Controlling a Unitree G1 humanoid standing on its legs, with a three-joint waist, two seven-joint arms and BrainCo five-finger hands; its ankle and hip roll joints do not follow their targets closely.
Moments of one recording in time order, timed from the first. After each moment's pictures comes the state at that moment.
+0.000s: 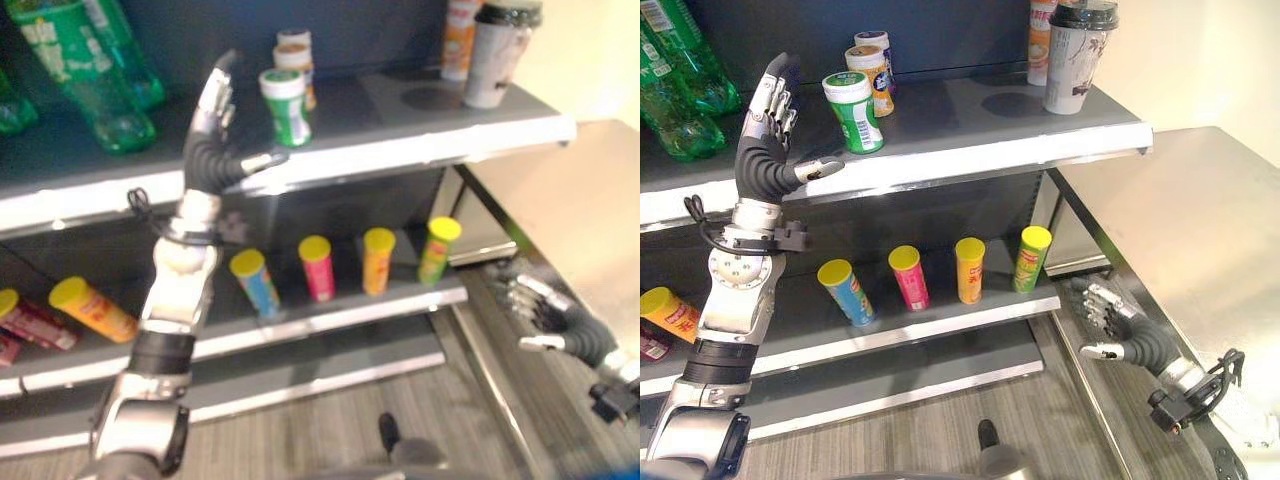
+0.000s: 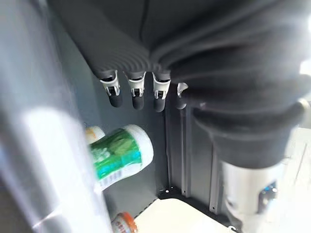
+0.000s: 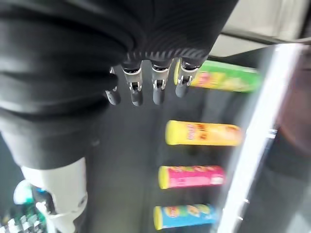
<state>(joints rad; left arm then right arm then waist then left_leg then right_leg) -0.48 0.49 -0.01 -0.01 -0.14 -0.33 0.05 0.44 -0.77 -0.23 -0.22 0.61 -0.01 0.57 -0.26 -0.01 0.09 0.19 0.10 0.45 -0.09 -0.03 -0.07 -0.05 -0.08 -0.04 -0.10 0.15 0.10</state>
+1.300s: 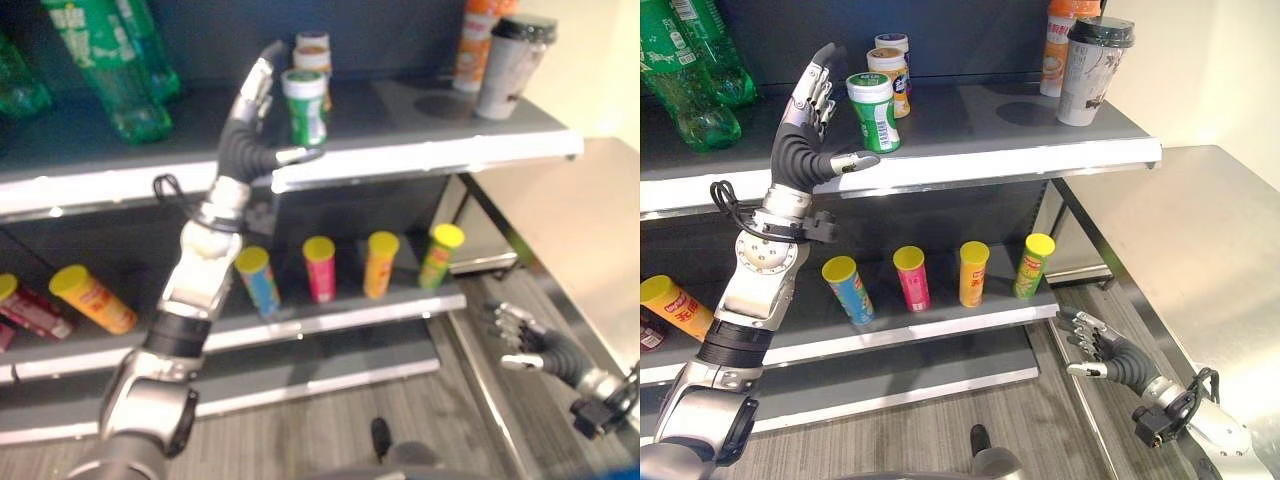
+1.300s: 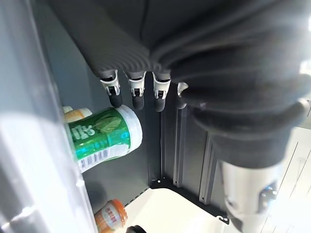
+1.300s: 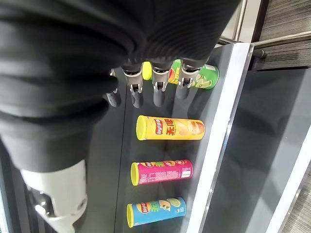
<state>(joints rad) -0.57 0.48 -0.13 0.02 -0.14 -0.30 0.05 0.44 -0.75 -0.15 -0.19 0.53 0.01 0.55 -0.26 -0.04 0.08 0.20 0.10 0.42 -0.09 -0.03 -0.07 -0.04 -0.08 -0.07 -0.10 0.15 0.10</state>
